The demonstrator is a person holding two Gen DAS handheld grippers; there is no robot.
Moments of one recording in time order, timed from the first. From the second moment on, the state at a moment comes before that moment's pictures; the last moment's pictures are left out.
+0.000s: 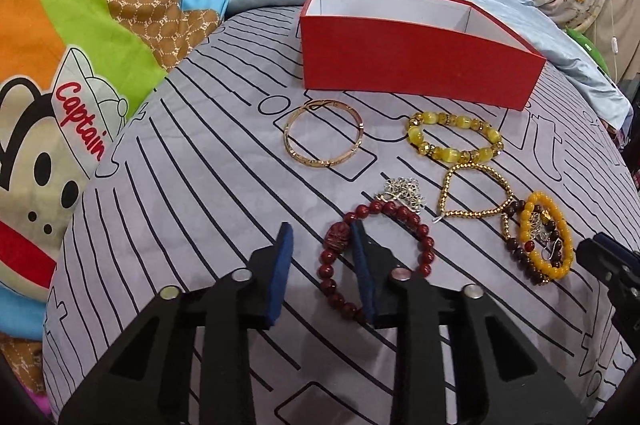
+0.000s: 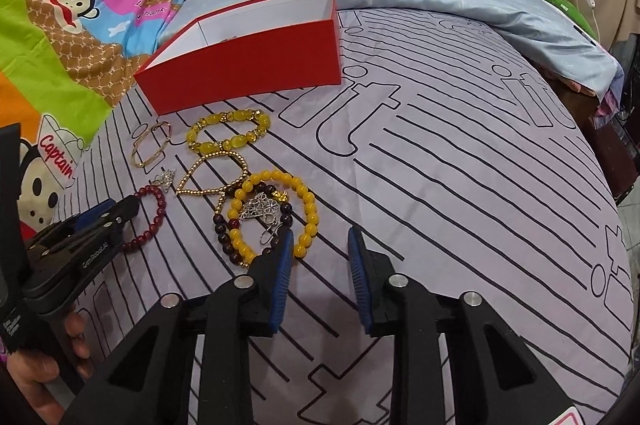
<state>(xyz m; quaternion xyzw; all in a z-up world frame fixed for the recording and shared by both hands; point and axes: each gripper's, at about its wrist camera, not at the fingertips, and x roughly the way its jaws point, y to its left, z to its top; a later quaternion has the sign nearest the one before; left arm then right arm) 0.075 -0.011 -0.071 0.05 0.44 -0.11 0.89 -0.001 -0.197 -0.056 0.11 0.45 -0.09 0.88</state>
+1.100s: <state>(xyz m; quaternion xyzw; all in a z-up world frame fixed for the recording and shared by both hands) 0.050 -0.005 -0.043 0.01 0.45 -0.15 0.88 -0.017 -0.202 -0.023 0.13 0.42 -0.07 0.90</state>
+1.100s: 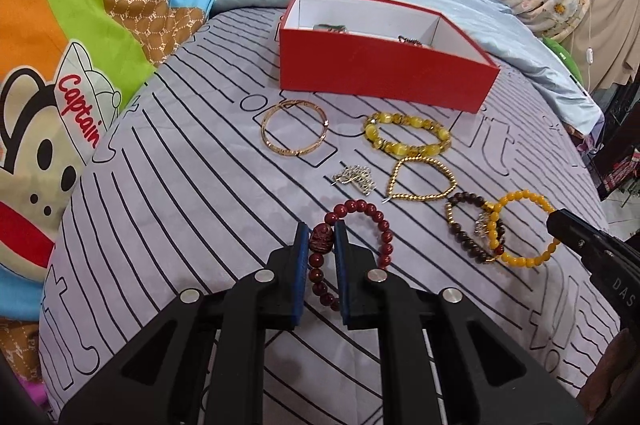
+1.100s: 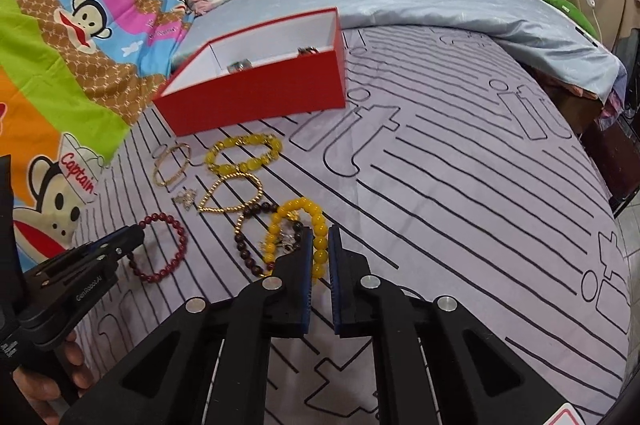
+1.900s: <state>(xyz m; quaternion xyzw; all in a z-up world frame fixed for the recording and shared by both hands) 0.046 -0.021 0.018 0.02 0.43 -0.18 0.89 -0.019 -0.186 0.038 0.13 0.36 -0.03 0.92</state>
